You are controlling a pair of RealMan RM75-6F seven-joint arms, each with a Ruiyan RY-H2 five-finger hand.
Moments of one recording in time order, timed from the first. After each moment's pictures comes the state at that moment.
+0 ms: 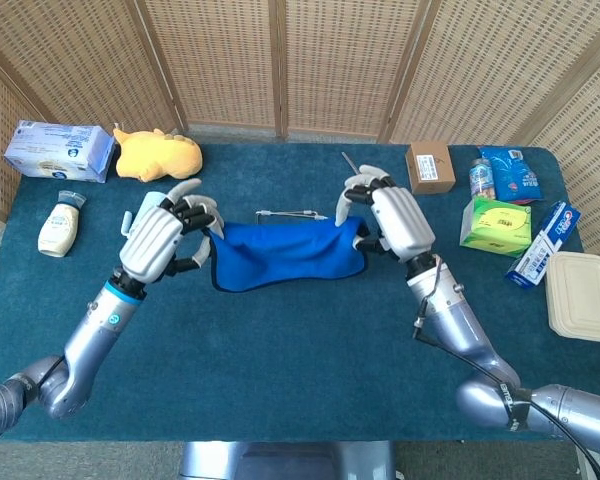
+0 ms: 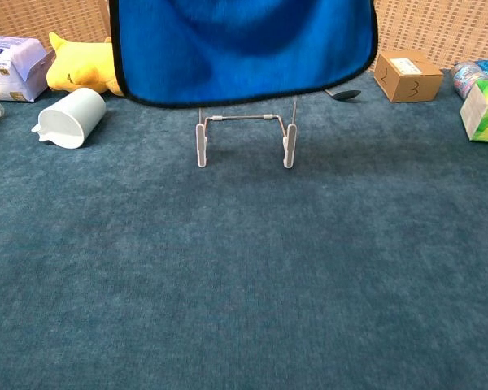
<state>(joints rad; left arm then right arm) -0.72 -1.34 -0.26 -1.55 1.49 1.25 -0.20 0.80 -1.25 0.48 -1.80 -1.05 1.04 0.02</state>
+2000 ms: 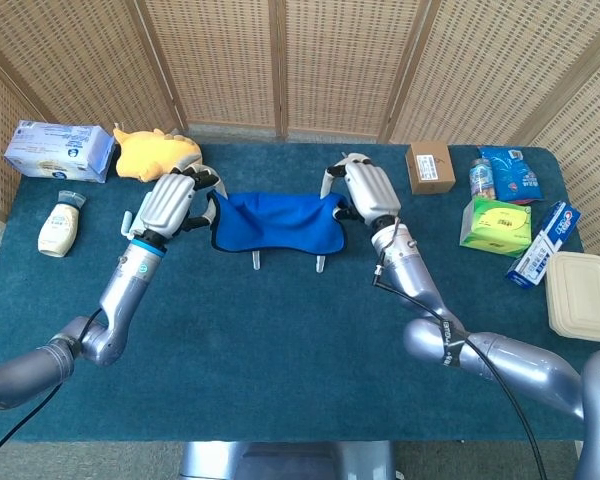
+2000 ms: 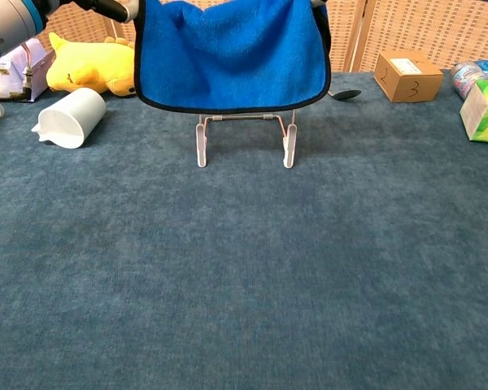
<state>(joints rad) -0.88 -1.57 -0.31 -1.10 1.31 1.05 -0.31 1.06 -1.46 0.44 -1.39 -0.71 0.88 -0.11</state>
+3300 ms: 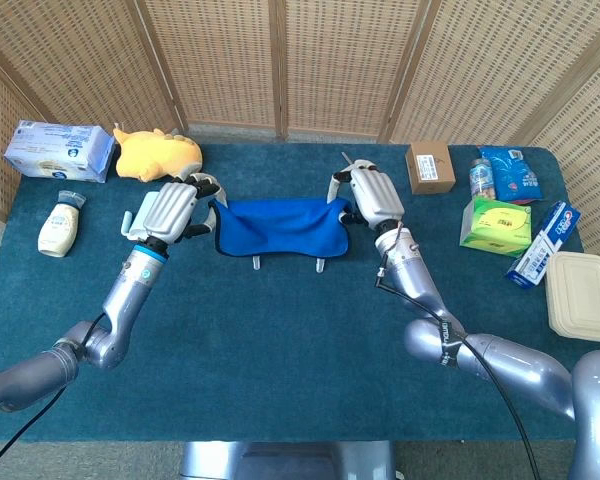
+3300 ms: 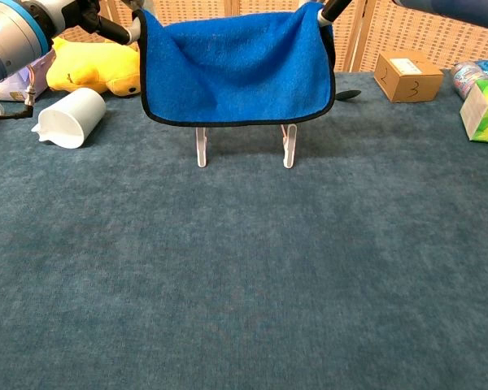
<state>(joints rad) -0.87 -1.61 -0.29 -1.06 1.31 1.03 -0.32 1.04 -1.50 0.43 -1.33 -0.74 0.86 -0.10</state>
